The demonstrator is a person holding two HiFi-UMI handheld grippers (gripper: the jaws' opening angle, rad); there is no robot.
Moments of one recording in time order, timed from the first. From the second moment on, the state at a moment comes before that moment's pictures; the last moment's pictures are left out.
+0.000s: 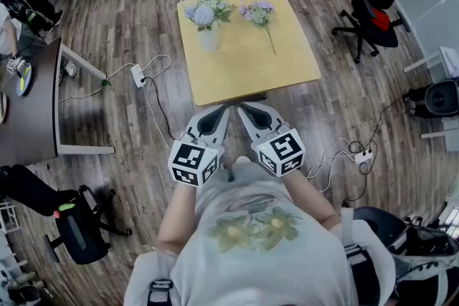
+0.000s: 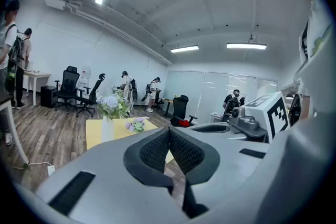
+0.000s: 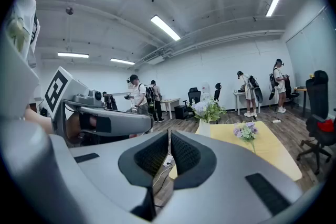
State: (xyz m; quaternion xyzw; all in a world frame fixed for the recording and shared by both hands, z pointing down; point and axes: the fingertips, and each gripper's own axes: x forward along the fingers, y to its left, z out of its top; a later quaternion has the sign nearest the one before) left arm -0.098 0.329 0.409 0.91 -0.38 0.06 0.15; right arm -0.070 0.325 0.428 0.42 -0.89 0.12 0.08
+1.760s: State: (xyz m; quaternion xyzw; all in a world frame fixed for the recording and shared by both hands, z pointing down) left arm -0.083 0.079 0.451 0.87 -0.46 0.09 0.18; right arm -0.025 0.074 0.435 0.34 -0.93 0.12 0.07
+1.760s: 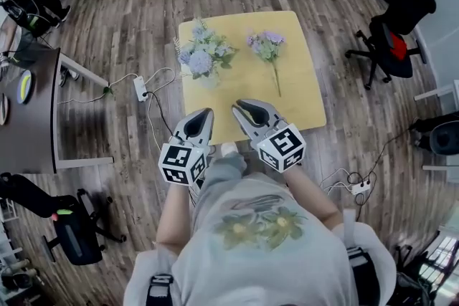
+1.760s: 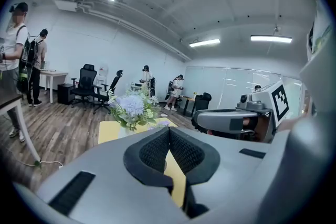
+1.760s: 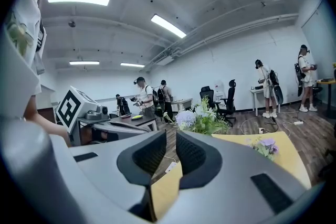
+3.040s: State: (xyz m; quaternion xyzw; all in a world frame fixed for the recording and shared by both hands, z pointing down) left arm -0.166 -0.033 0.505 0.84 -0.50 0.11 0.19; right arm -0.097 -0.069 0.461 0.32 -0.93 0.14 0.10
